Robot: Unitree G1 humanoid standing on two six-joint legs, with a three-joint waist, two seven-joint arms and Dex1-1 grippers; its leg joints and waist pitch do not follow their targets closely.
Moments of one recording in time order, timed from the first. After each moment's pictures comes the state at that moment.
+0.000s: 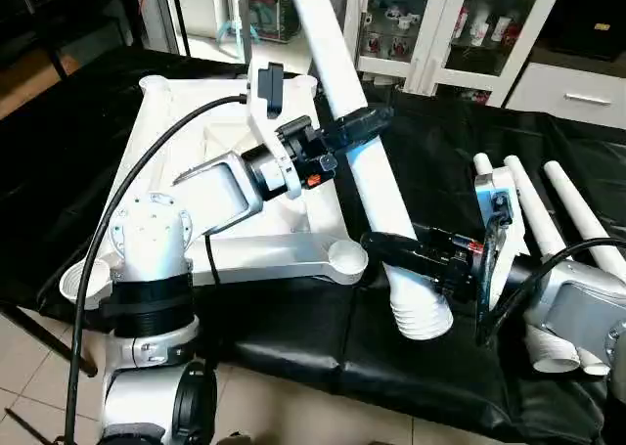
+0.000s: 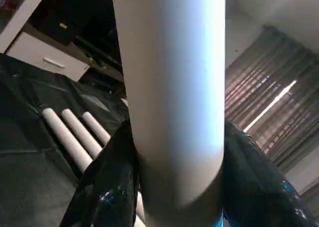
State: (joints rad) left arm -0.73 0.06 0.24 -0.05 -1.06 1.11 -0.25; right arm -0.26 -0.35 -0.26 -0.53 0.90 1.23 0.58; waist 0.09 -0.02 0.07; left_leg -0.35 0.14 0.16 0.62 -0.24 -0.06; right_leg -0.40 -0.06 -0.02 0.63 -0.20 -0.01
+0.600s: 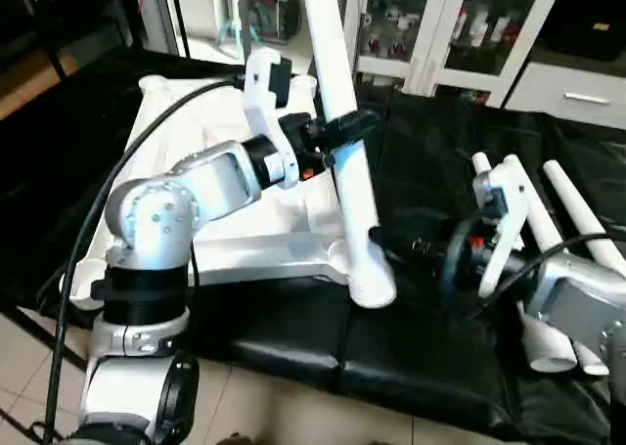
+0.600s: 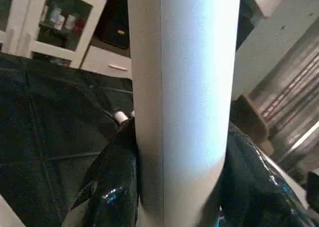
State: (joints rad) left arm -0.77 0.15 0.10 -0.05 -0.83 1.00 -0.24; right arm -0.26 -0.41 -0.16 -0.53 0.71 1.08 0.48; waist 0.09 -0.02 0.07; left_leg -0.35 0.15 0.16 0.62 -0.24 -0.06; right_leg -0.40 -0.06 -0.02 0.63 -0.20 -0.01
